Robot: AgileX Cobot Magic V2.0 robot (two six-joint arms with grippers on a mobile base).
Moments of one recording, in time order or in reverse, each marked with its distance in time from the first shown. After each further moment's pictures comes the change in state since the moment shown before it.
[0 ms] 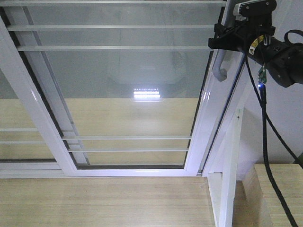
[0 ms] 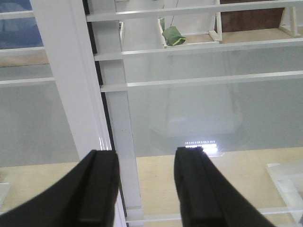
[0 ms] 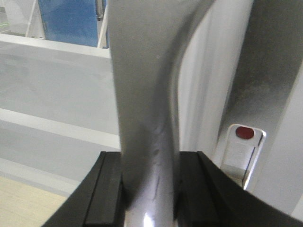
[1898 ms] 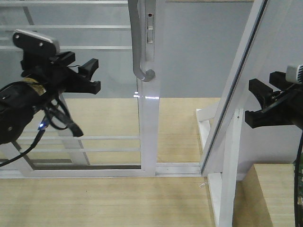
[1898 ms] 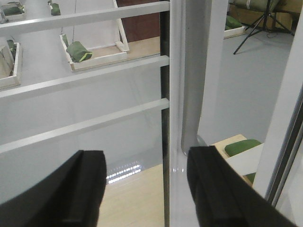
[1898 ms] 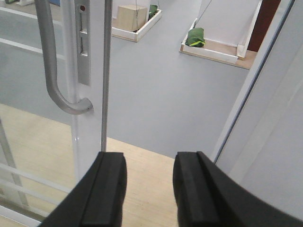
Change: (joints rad) left arm -0.359 0.870 -0.333 0.007 -0.577 -0.009; right arm 0.180 -0.996 0.680 -0.078 0.496 0.073
